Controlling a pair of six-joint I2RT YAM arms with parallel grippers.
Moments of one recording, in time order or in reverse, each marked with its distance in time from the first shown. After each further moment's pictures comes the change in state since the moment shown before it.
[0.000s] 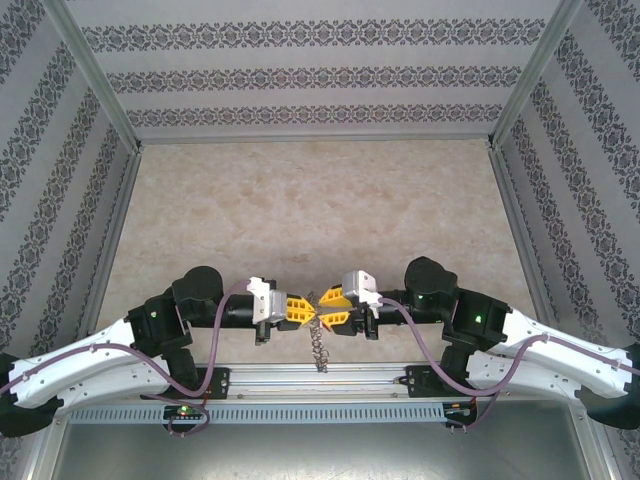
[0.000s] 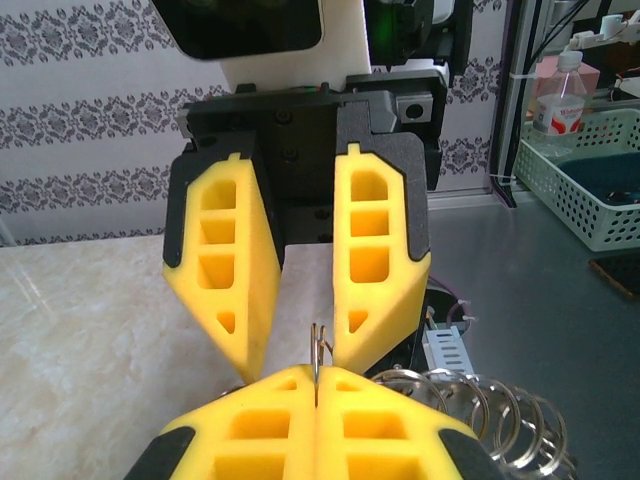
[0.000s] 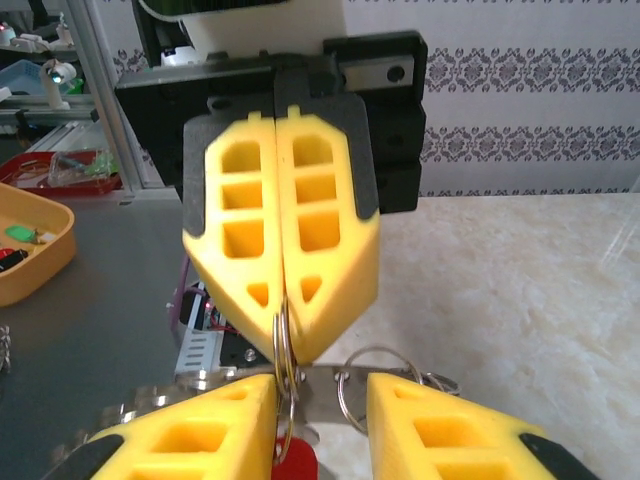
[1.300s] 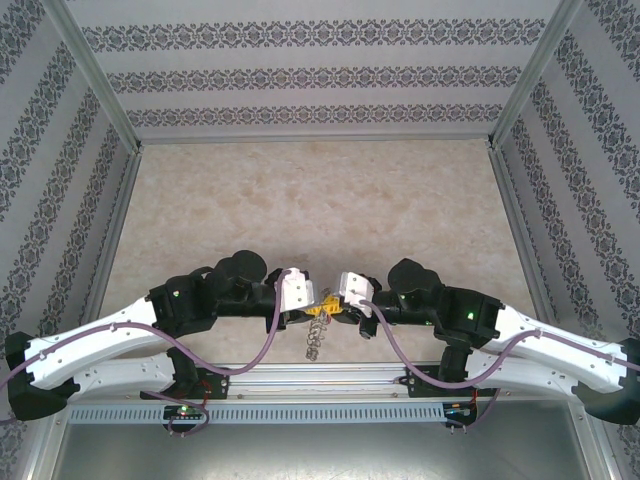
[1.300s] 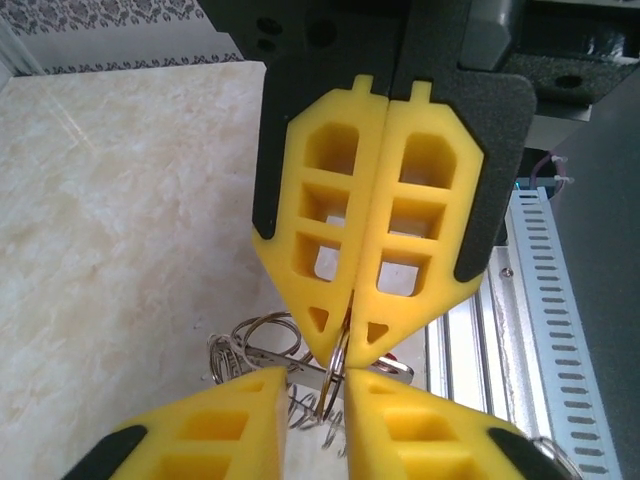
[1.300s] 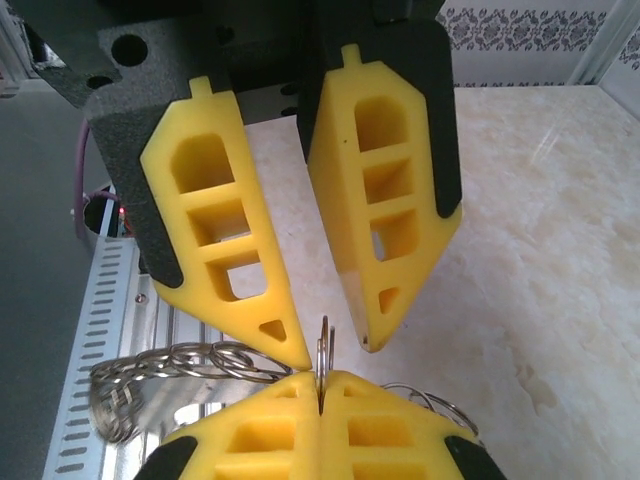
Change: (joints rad) left arm -0.008 0.230 0.218 -0.363 -0.204 0.115; right arm 0.011 0.052 0.021 -0.180 0.184 -0.082
